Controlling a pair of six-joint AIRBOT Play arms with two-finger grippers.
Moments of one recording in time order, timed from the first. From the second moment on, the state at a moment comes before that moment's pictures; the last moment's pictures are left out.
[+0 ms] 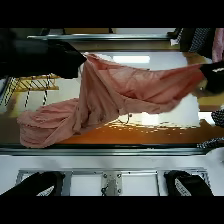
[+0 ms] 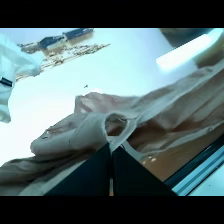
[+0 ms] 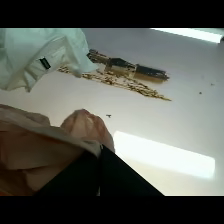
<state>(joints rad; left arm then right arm) -0.57 -1.12 1.99 1.39 -1.42 -1.71 0.07 -0.77 1.56 -1.33 1.34 1.47</state>
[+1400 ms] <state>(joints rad) -0.55 -1.23 1.41 1.23 -1.42 -1.61 0.07 -1.02 1.41 -1.35 1.56 1.56</state>
